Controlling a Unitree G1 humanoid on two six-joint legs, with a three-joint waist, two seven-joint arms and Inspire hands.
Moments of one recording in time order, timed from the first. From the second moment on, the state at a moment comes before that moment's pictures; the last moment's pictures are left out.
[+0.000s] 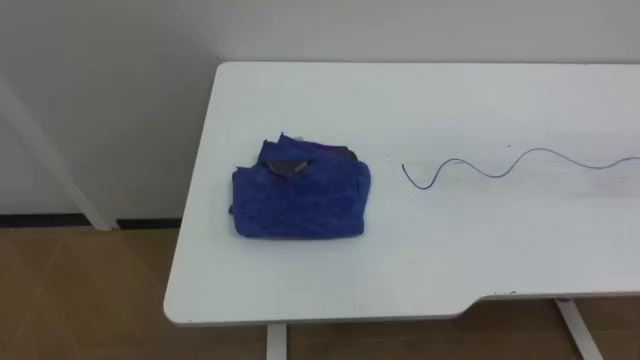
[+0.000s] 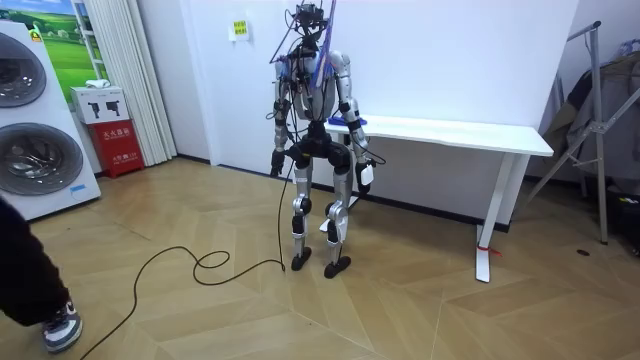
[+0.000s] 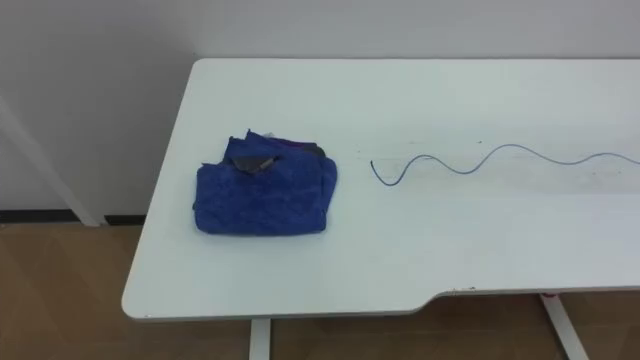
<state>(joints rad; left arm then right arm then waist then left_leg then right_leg) 0.19 0.18 0.18 1.16 0.28 0.10 0.15 0.11 -0.22 -0.06 1.32 0.20 0.01 0.19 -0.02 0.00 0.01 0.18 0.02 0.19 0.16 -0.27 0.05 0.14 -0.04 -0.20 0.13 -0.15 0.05</state>
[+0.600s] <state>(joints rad) 0.20 0.18 0.24 1.16 0.27 0.10 0.14 0.12 -0.22 -0.08 1.33 0.22 0.03 0.18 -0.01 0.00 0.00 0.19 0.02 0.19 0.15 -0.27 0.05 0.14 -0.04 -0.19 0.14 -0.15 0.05</state>
